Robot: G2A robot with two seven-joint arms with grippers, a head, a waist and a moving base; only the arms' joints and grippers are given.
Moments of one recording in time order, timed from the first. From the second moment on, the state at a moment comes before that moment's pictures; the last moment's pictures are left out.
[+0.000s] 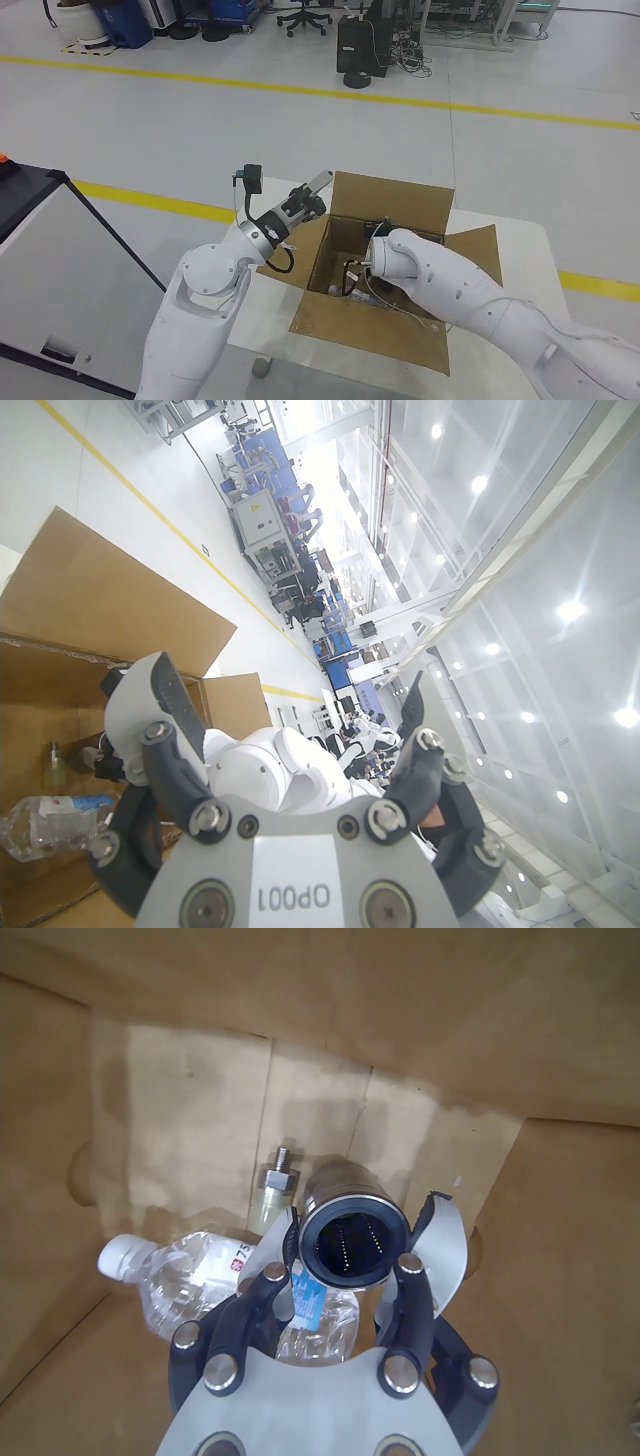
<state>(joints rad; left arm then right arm) 1.20 -1.41 -1.31 -1.79 -0.02 0.15 -0.53 -0.48 -1.18 0.22 -1.23 -0.35 0.82 1.00</state>
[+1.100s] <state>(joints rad) 1.20 -1.41 -1.31 -1.79 -0.02 0.15 -0.53 -0.75 -0.97 0.53 -1.73 -0.58 0.81 0.90</state>
